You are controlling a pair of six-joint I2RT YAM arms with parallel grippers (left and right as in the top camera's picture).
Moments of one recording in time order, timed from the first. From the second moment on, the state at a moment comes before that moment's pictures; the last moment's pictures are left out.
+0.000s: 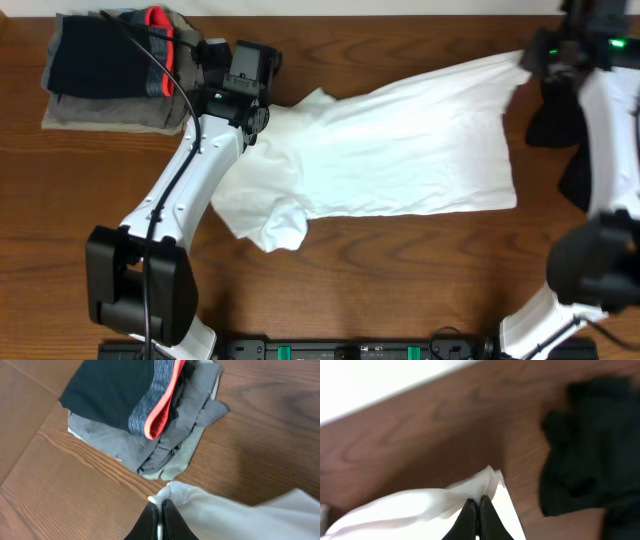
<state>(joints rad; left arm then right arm) -0.28 1.74 1.42 -0.67 -0.73 -0.39 -0.18 1.86 1.84 -0.86 -0.04 0.26</state>
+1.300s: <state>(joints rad) -0.28 1.44 1.32 -1.42 -0.10 -0.52 -0.24 1.62 1.84 -1.10 -0.07 0.23</state>
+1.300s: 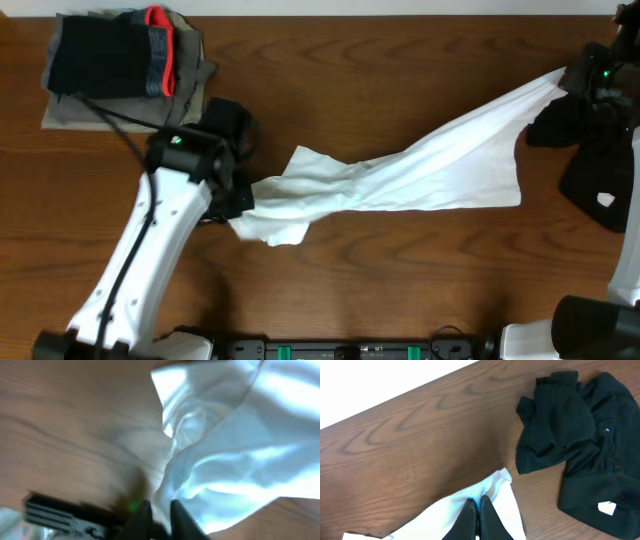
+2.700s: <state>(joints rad) -0.28 1.85 1.30 -0.71 0.44 -0.03 -0.24 1.62 1.84 -1.06 -0.07 0.22</state>
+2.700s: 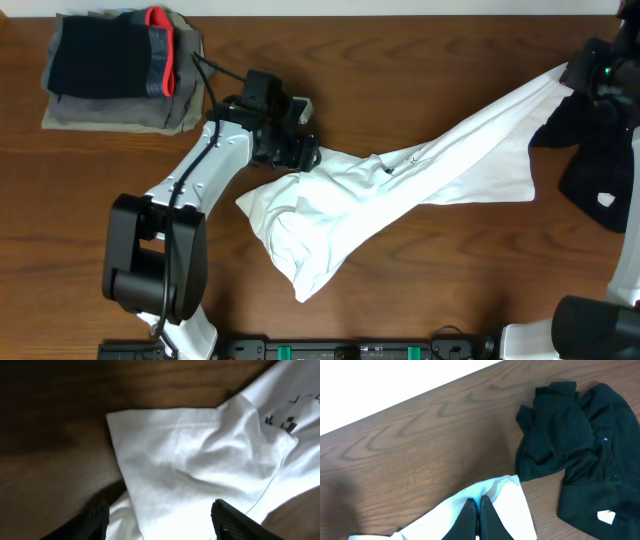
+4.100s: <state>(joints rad) -0.26 2.03 1.35 -0.61 0.47 -0.04 -0.24 1.62 1.84 -1.06 -0.06 0.20</state>
